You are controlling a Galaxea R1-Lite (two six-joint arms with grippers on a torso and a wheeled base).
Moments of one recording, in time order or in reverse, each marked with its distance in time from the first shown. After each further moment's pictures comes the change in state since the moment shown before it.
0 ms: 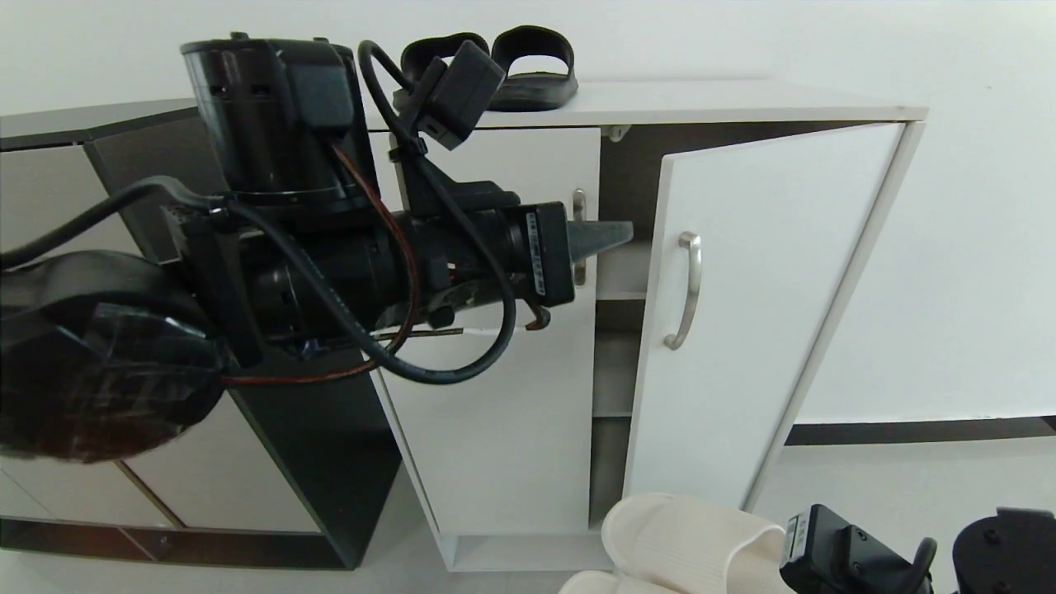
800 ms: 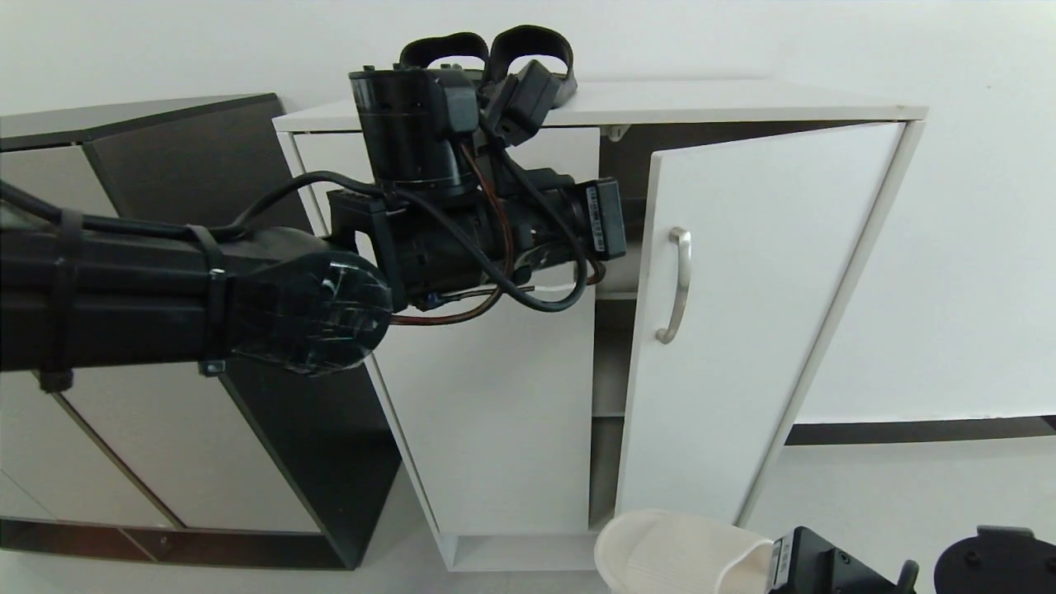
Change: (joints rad) left arm 0.017 0.224 -0.244 -0.016 -0.001 -0.051; right arm 0.039 0.027 0.001 0.006 -0.008 0.001
